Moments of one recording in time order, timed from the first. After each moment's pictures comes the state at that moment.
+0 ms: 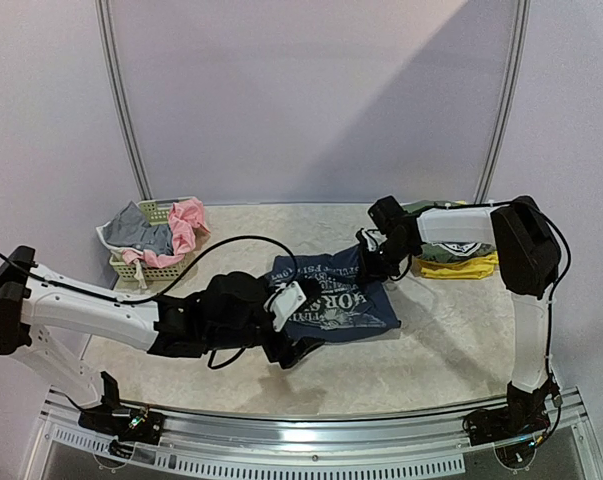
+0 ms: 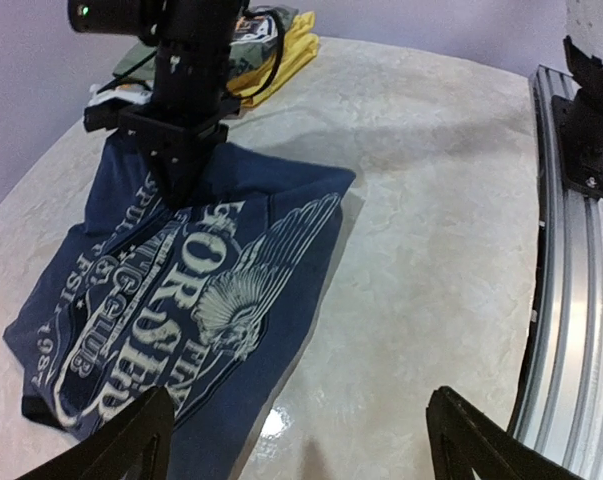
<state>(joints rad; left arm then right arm) -1.19 1.47 0.77 0.20 -0.14 0.04 0.54 2.10 1.50 -0.53 -0.29 0.41</state>
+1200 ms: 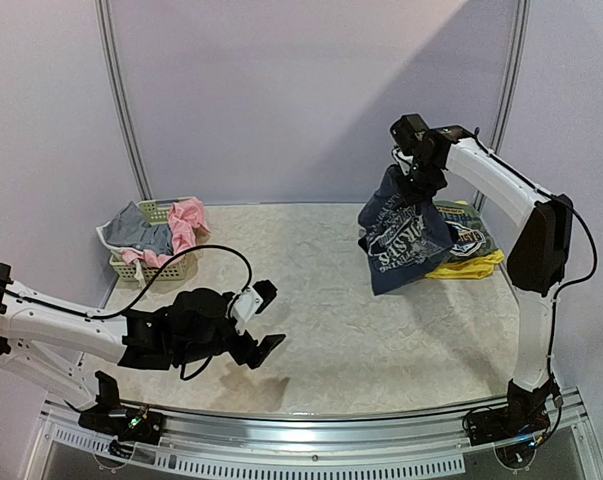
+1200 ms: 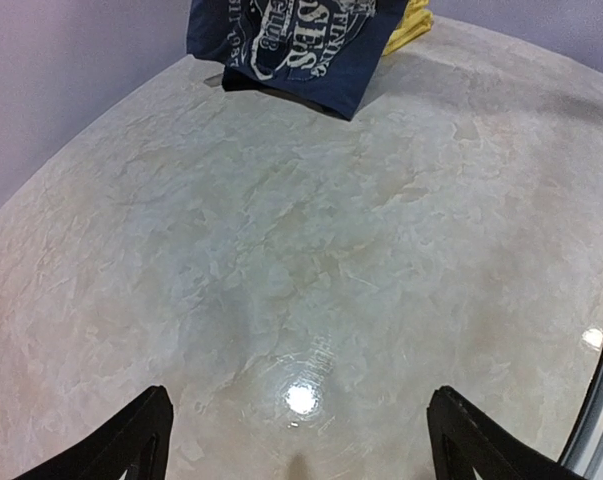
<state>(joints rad) -1.16 1.26 0.53 0.20 -0.36 -0.04 0.46 2.08 2.15 -1.10 0.44 0.03</state>
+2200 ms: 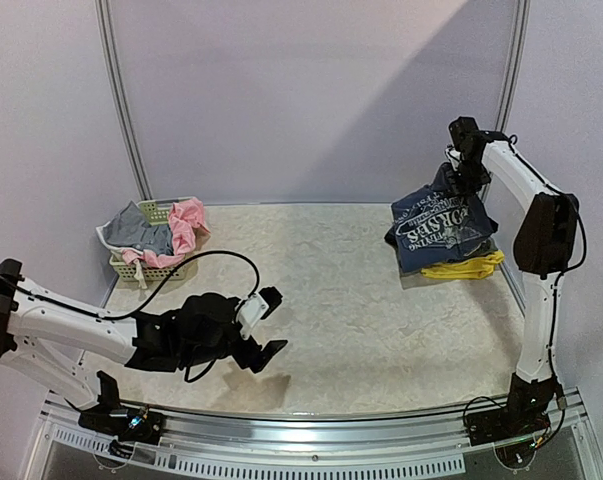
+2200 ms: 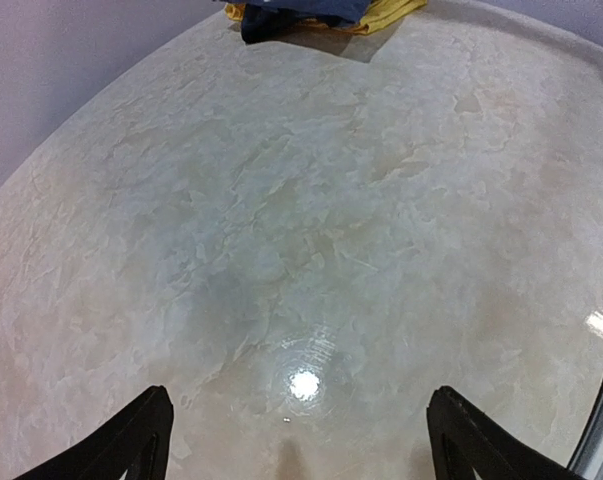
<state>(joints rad) -1.16 1.33 0.53 0.22 -0.35 -0.04 0.12 2.22 2.26 -1.03 0.41 -0.15</state>
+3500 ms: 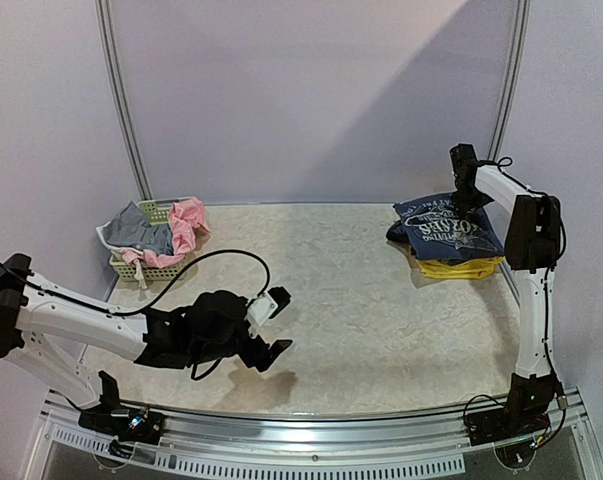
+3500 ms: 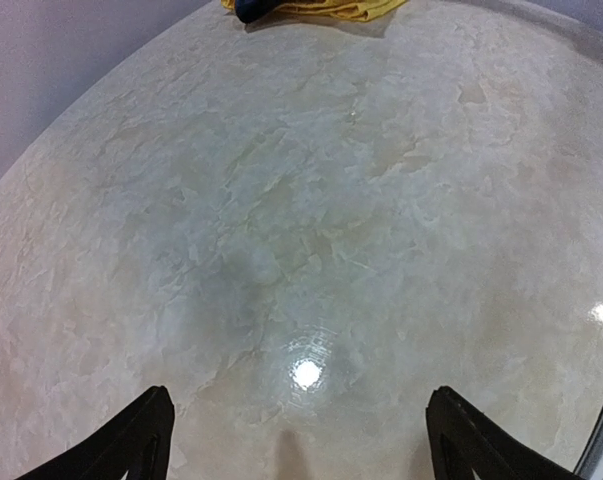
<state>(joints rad) -1.16 1.39 0.58 0.19 -0.35 -0.04 0.04 2.40 2.21 -0.76 0.65 -0.25</state>
